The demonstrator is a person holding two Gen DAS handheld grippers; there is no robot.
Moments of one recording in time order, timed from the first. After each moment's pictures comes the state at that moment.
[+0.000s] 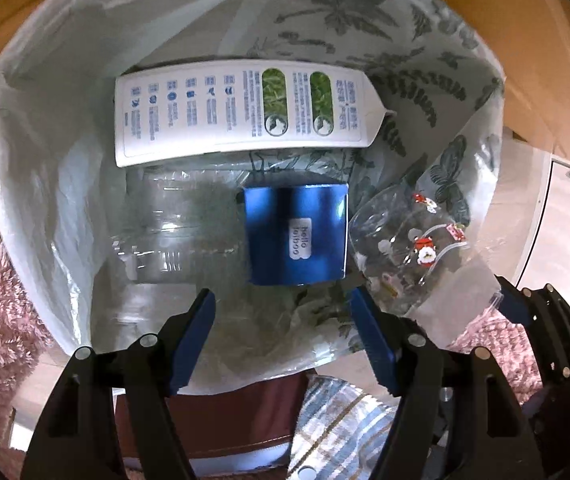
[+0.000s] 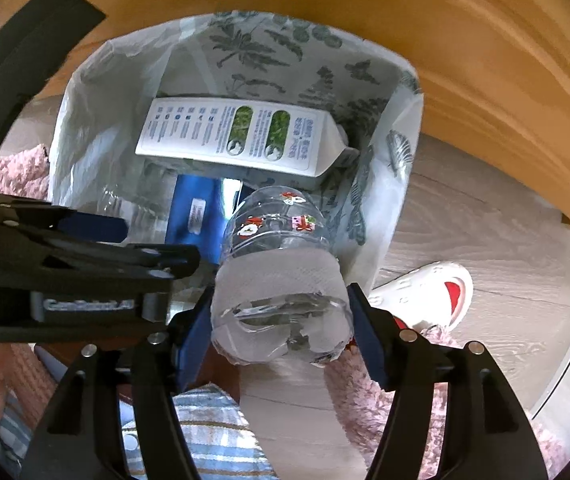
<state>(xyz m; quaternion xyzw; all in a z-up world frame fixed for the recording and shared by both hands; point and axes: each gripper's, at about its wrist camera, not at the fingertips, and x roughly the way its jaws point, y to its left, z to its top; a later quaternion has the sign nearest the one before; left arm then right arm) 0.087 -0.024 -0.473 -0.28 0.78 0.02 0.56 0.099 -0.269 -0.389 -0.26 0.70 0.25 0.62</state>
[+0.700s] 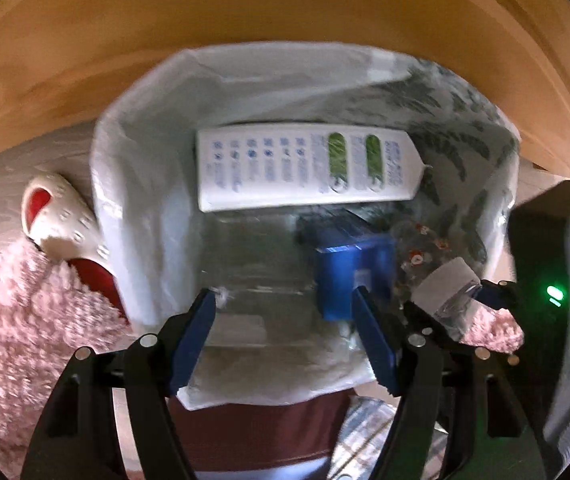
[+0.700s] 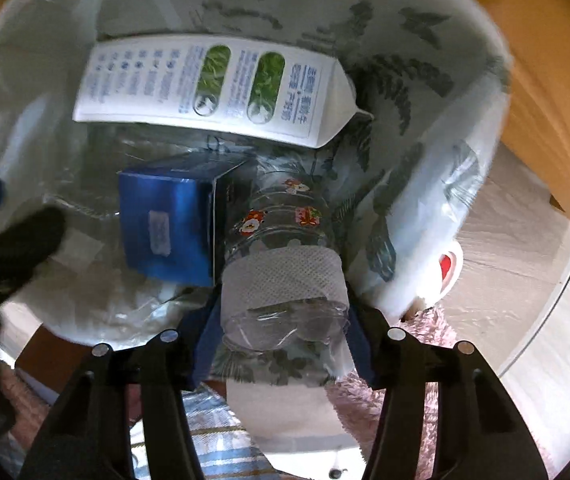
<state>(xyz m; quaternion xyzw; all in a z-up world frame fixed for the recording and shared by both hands) 0.089 0.028 -0.437 -0.23 0.75 0.08 0.61 0.110 -0.233 -0.457 -0.34 0.76 0.16 0.52</state>
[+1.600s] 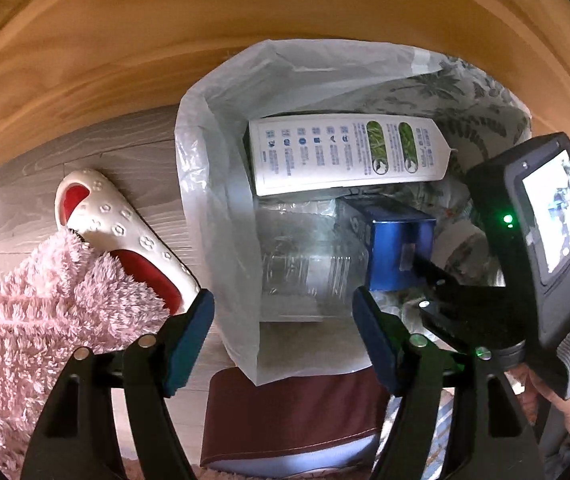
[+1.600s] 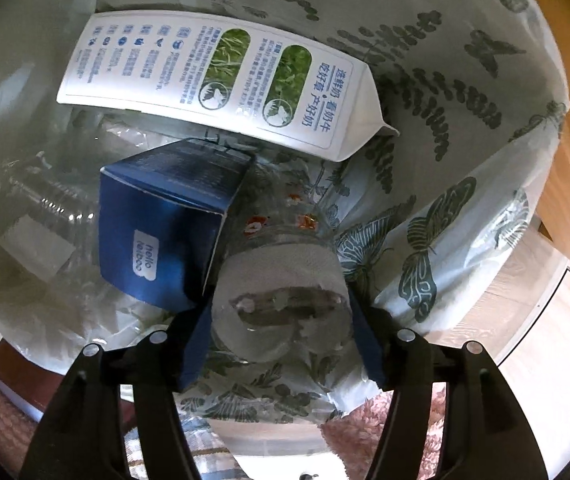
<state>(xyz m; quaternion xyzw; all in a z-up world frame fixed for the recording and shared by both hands) 0.062 0.045 -0.427 -0.19 0.76 0.09 0.61 0.091 -0.212 -0.469 -0.39 0.74 0.18 0.52</state>
